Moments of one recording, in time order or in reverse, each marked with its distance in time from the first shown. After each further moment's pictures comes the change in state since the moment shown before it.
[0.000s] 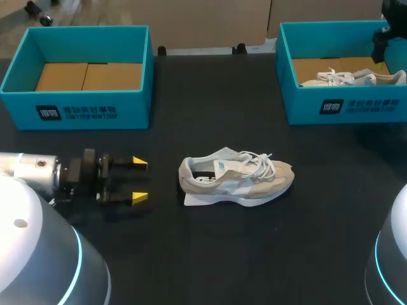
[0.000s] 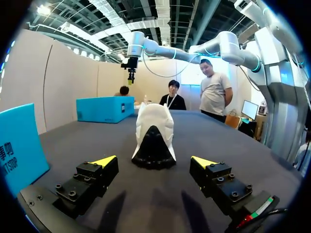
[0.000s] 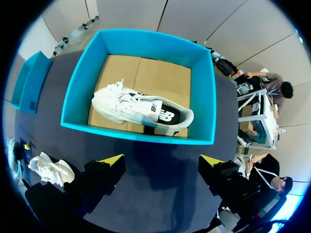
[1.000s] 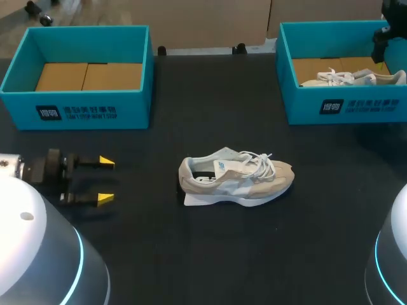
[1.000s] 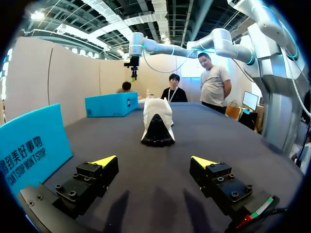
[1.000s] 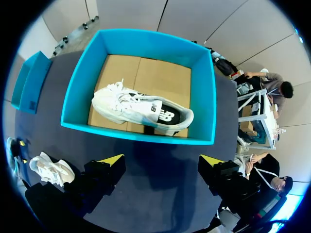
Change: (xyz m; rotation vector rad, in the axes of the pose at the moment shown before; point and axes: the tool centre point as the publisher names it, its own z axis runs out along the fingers) left arm -0.006 0.014 -0.079 -0.071 -0.026 0.038; right arm 0.000 0.000 0.000 0.000 0.000 0.000
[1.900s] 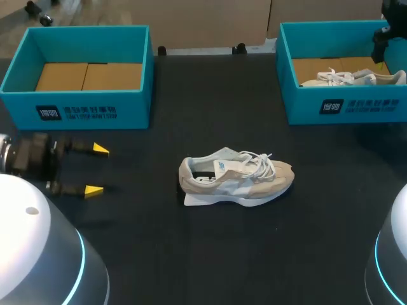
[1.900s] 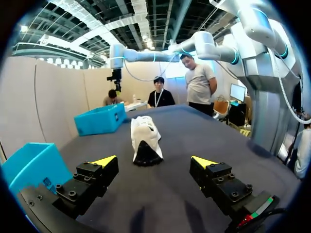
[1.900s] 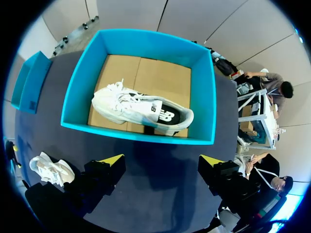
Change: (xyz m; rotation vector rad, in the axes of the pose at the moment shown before) left arm 0.021 -0.062 -0.024 -0.004 0.084 0.135; right arm 0.000 0.000 0.000 0.000 0.000 0.000
